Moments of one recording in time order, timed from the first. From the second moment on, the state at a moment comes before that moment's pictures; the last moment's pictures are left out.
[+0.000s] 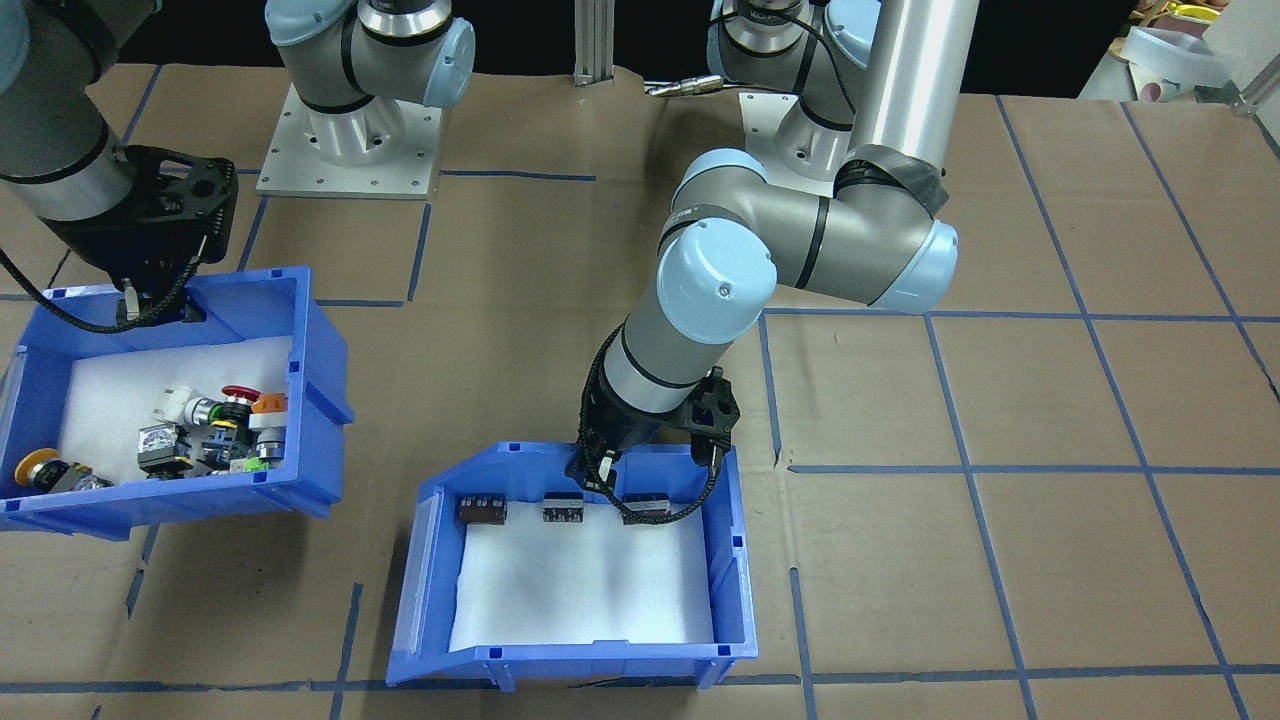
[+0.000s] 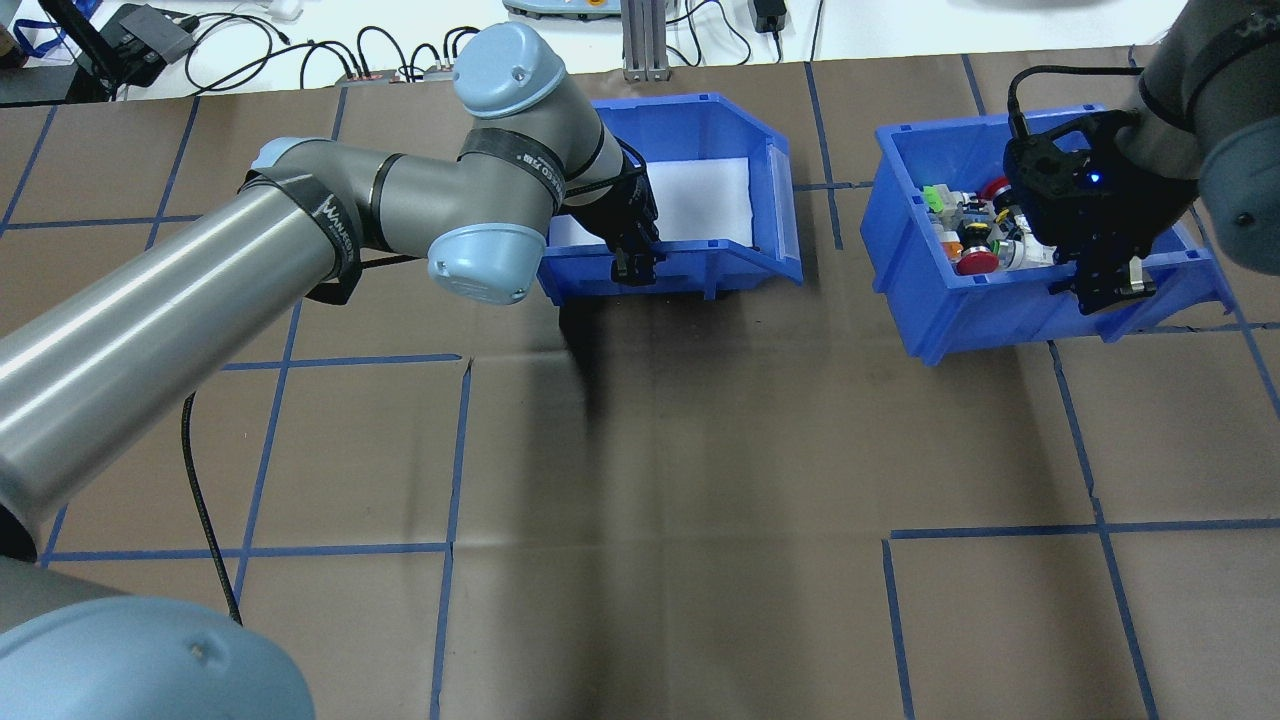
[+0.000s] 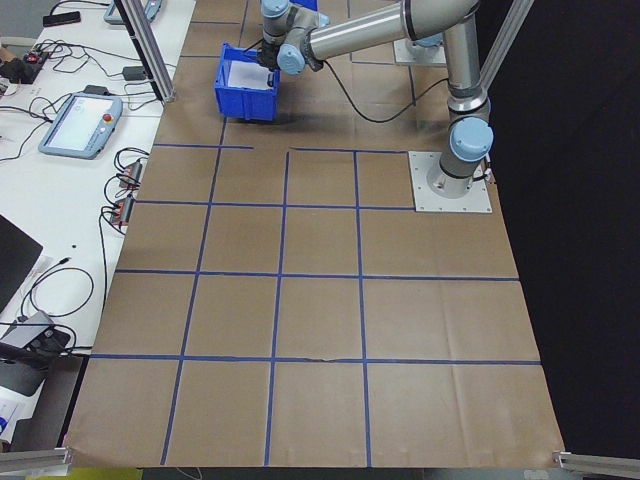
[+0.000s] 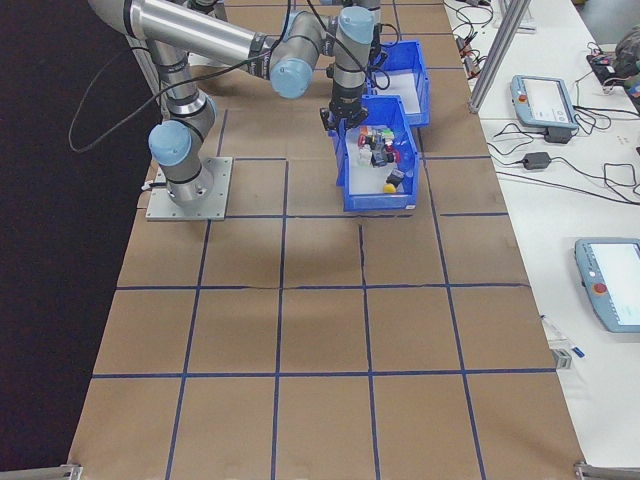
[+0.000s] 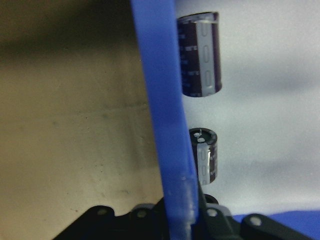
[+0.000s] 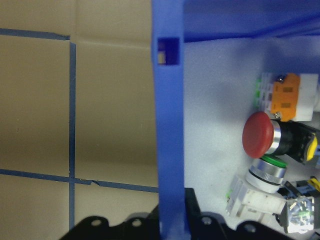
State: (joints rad) left arm -1.83 -2.04 -1.58 -0.91 1.27 -1.75; right arm 1.34 -1.57 1.79 -1.75 -1.63 -1.89
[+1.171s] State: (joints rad) left arm -1.82 -1.90 -1.58 -1.05 1.30 -1.68; right arm 1.34 -1.58 1.81 -1.74 -1.65 -1.88
